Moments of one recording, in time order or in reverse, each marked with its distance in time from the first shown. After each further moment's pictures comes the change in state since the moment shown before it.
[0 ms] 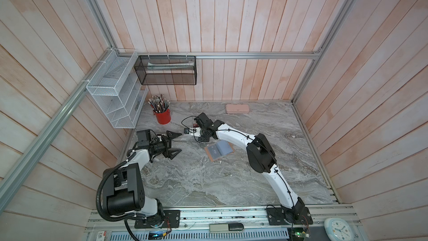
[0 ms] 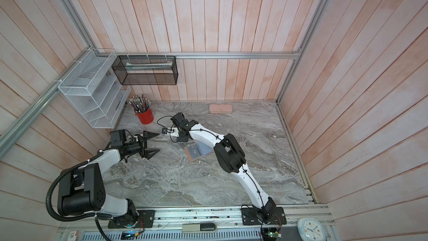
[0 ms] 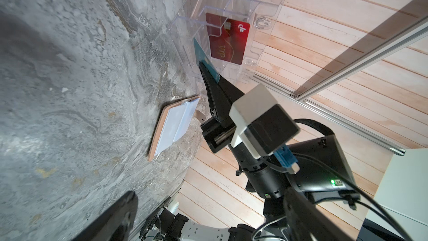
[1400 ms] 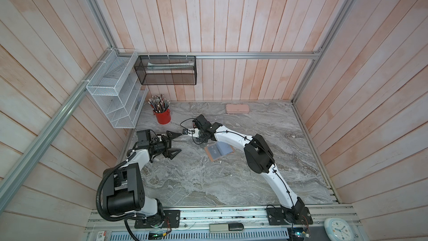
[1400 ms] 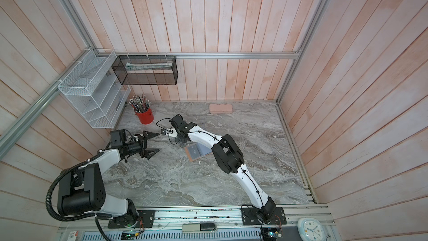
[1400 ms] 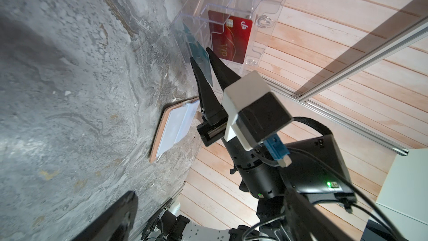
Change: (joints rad) left arm 0.000 0.000 0.000 -0.001 -0.007 0.011; right arm 0.016 0.026 -0.008 0.074 0.067 0.005
